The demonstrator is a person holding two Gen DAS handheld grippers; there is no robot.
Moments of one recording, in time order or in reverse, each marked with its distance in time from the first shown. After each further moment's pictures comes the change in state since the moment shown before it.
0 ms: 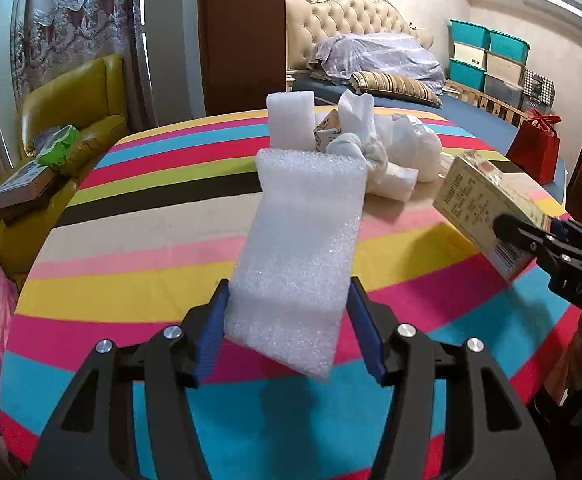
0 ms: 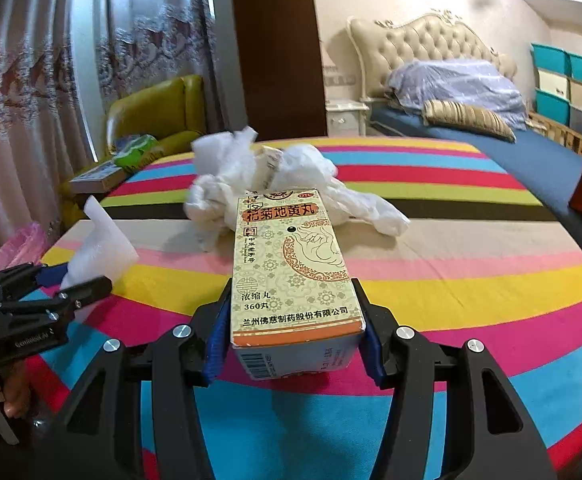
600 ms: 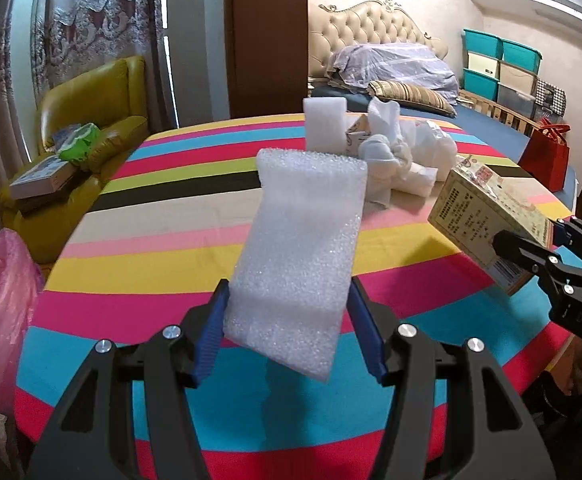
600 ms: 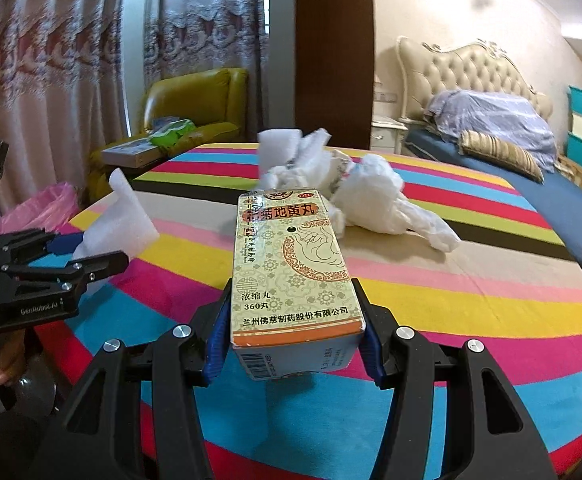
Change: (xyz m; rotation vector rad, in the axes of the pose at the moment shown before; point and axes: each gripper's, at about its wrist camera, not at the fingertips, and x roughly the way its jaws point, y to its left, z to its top) left arm -0.035 0.024 -0.025 -0.029 -0.034 0.056; right arm -0.011 0.046 -0.012 -0.154 -0.018 0.066
